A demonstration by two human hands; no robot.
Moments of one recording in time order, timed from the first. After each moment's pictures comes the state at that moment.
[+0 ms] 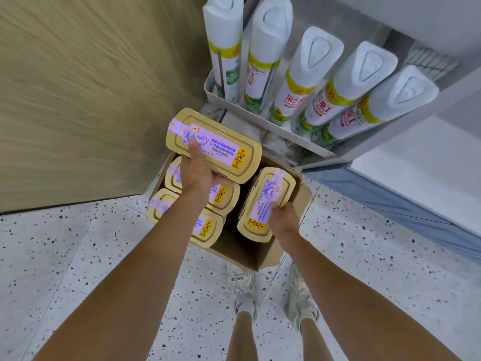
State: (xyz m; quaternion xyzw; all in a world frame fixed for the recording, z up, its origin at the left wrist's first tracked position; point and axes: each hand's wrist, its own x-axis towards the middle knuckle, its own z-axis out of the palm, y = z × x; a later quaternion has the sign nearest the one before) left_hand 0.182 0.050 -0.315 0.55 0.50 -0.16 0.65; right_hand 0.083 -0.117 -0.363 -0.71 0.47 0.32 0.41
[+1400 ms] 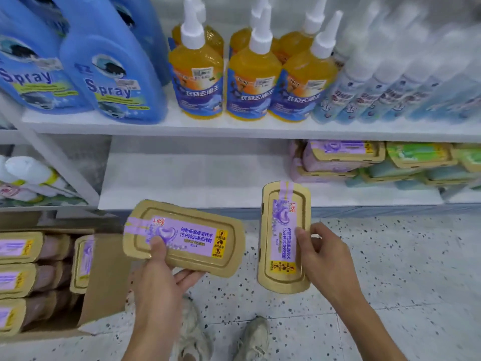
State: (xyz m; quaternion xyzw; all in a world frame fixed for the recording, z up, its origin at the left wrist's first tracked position) left_hand -0.096 -0.429 -0.050 0.60 0.35 -0.24 0.68; right_hand -0.201 -0.644 -0.051 -0.78 0.46 0.05 0.42
